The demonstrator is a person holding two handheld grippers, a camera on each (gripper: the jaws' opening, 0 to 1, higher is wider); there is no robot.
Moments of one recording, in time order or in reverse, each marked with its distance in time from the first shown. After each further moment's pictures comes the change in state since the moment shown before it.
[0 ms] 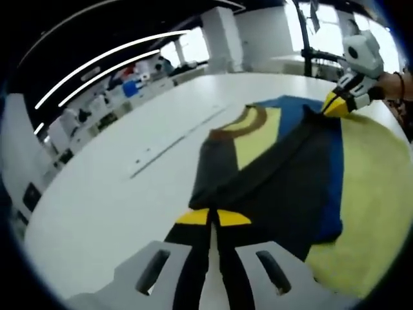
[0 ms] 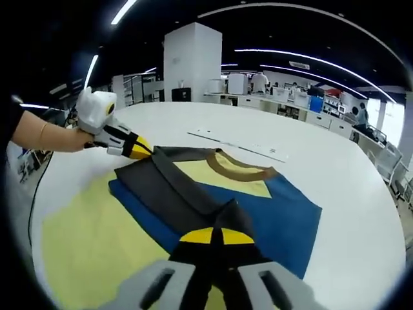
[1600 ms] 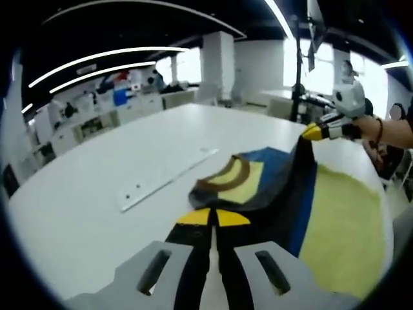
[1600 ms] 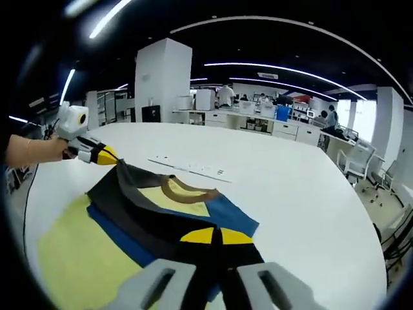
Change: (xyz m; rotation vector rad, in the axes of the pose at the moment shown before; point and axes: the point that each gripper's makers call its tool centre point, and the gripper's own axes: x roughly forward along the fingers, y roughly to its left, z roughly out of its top) left arm -0.014 0.001 0.074 -0.140 -0.163 -0.154; right arm -0.050 -0.075 0.029 0.091 -0.094 -0.181
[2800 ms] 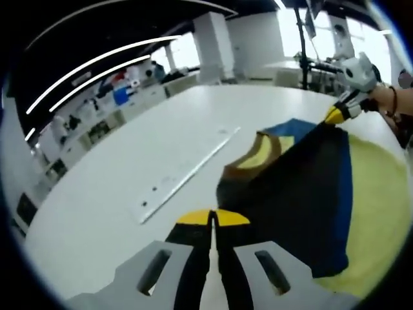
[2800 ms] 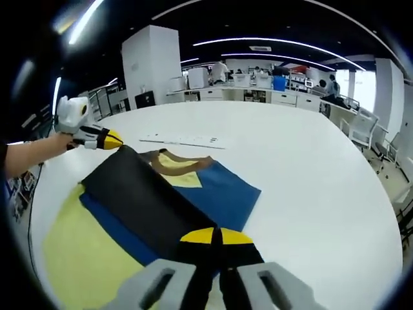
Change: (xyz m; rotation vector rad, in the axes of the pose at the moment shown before) left arm 0.033 0.044 -0.015 0.150 0.126 0.099; right arm 0.024 -0.010 -0.046 0.106 0.155 0.026
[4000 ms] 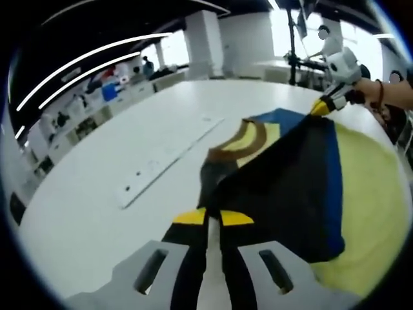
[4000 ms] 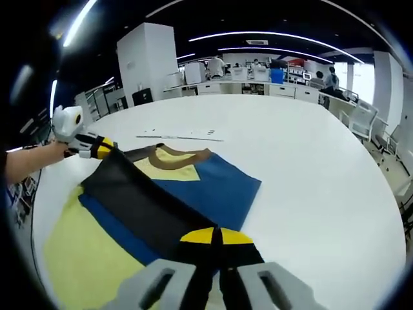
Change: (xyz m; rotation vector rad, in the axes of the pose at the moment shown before) left arm 0.005 -0.024 -0.027 0.002 0.022 -0.119; right arm 0.002 0.001 -0.008 0.031 0.034 0.004
